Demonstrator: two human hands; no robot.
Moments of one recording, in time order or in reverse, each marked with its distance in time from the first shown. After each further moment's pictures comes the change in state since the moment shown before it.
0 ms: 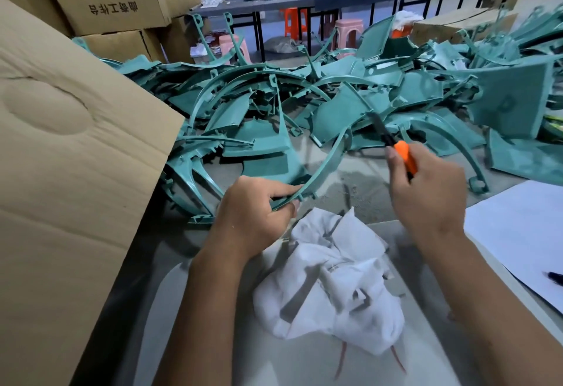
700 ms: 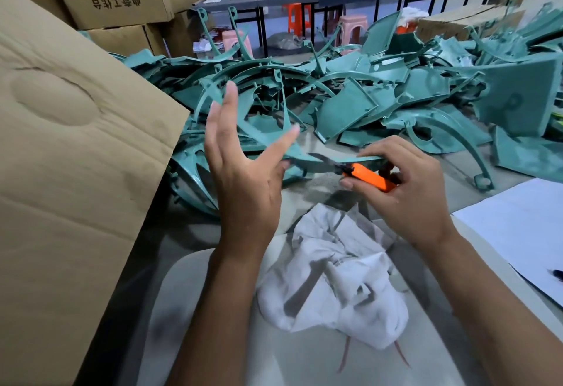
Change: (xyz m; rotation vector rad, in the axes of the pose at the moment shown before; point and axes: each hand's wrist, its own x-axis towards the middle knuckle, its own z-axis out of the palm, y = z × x) left_hand 0.011 0.002 0.007 0.299 0.629 0.287; right_hand -0.003 -0.015 0.002 0.414 -0.183 -0.357
